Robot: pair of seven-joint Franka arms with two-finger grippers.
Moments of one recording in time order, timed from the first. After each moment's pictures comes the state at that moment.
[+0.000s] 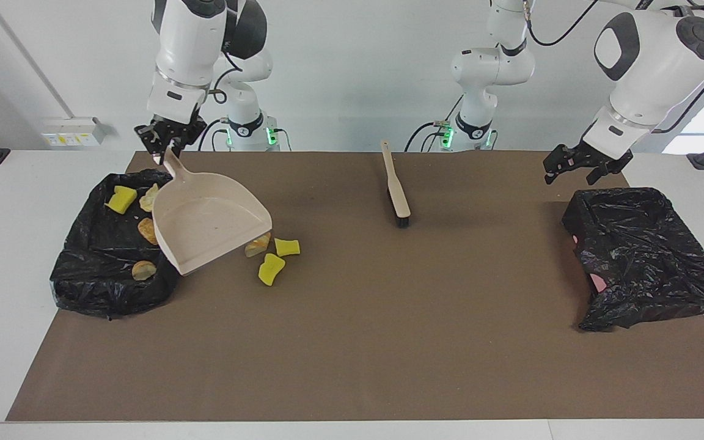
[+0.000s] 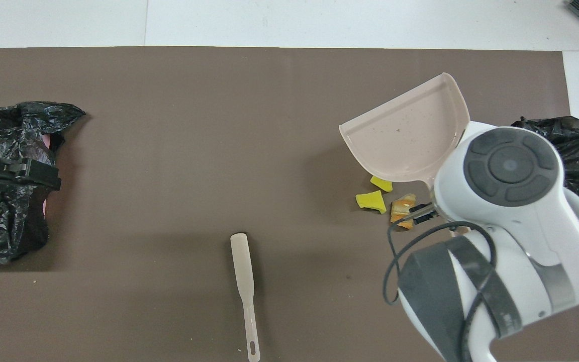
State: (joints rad) left arm -0.06 -0.02 0.03 -1.71 -0.02 1.61 0.04; right arm 0.16 -0.03 0.22 -1.84 -0.24 1.68 0.13
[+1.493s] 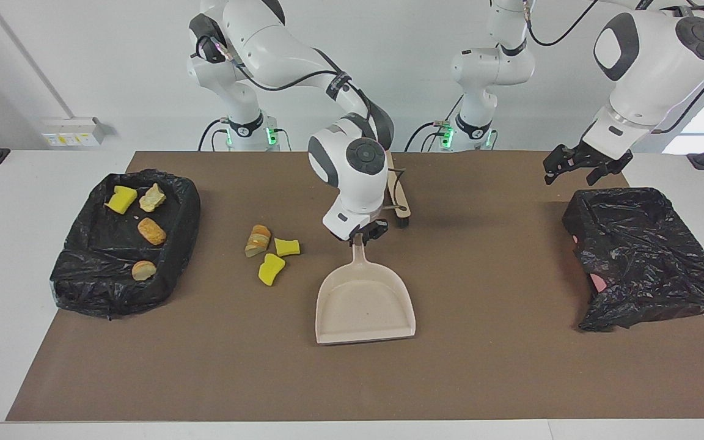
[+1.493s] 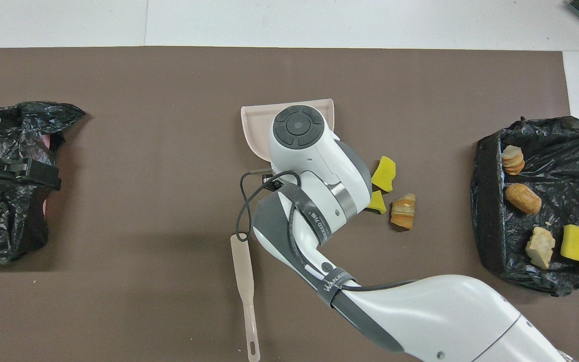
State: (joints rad) left arm -0.06 -0.02 0.03 -1.71 -0.02 1.61 0.04; right arm 0.40 0.56 0.22 -1.46 -0.07 1.90 0.58
